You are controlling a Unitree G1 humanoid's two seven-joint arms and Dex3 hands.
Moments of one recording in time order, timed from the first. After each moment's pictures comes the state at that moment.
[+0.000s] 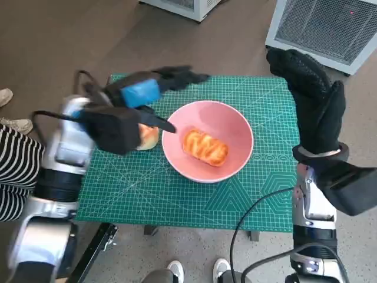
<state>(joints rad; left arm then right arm) -0.92 0.56 -0.16 0.48 0.23 -0.29 -0.65 -0.60 -0.16 -0.14 0.25 0.19 -0.51 0.30</state>
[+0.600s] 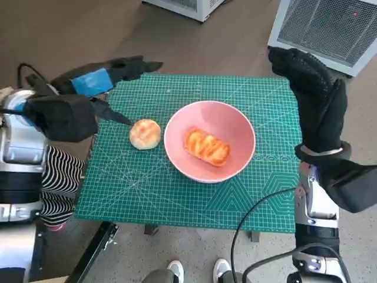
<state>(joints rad) -0.92 0.71 -0.12 0.51 0.27 -0.26 -0.69 -0.61 -0.18 -0.15 0.28 0.20 -0.51 0.31</state>
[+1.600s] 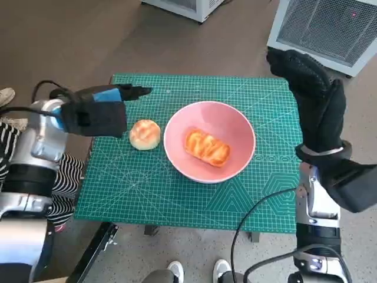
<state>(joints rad) -0.99 0.63 -0.31 0.83 0.49 -0.21 -0.59 -0.61 -0.19 -0.15 0.28 0.20 -0.51 0.34</state>
